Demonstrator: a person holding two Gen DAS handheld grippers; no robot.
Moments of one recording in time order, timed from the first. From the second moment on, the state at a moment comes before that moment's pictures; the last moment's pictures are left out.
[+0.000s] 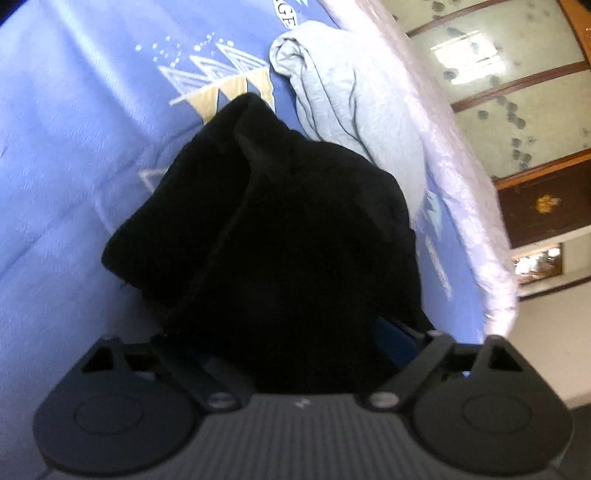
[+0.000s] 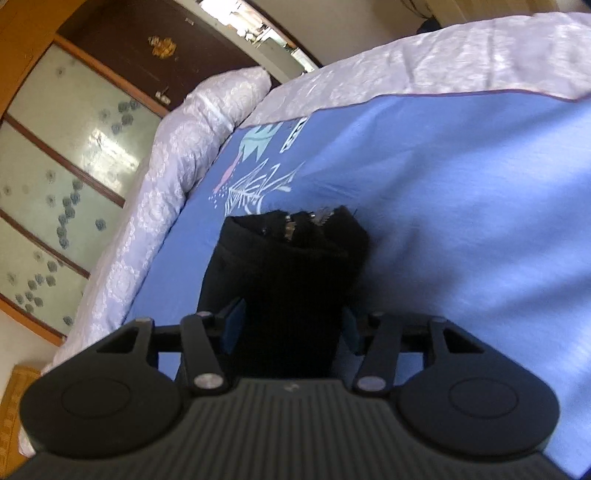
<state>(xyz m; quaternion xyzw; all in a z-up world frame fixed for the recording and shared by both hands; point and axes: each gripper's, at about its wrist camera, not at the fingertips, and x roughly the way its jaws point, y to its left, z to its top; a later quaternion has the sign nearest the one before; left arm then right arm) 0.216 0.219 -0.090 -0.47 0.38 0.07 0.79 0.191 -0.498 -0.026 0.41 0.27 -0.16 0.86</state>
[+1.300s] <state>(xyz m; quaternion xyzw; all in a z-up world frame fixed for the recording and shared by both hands) 0.070 0.249 -0.034 -0.48 0.44 0.06 0.76 -0.139 -0.458 0.025 0.40 0.30 -0.10 0.86</state>
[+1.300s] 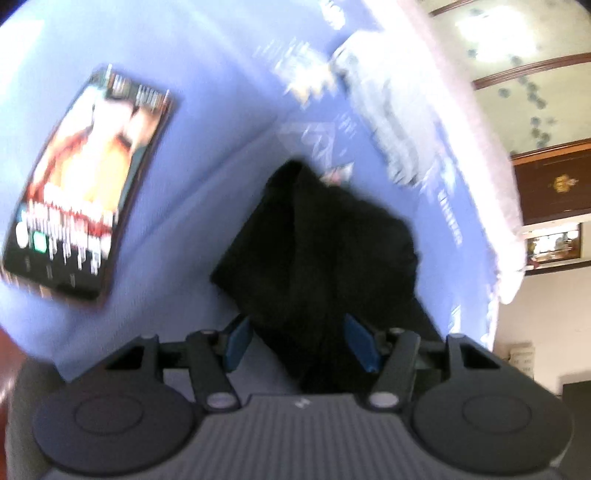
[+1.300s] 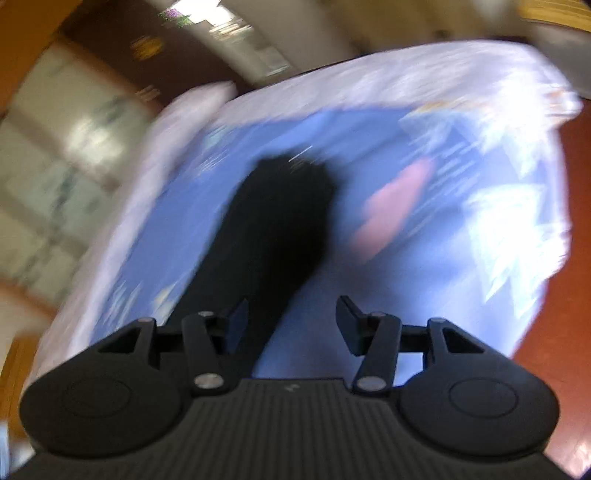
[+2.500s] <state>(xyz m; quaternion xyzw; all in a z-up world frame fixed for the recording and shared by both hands) 0.157 0.209 -0.057 -0.38 0.46 0.06 0.80 -0.109 -0.391 0.002 0.38 0.31 0.03 0.87</state>
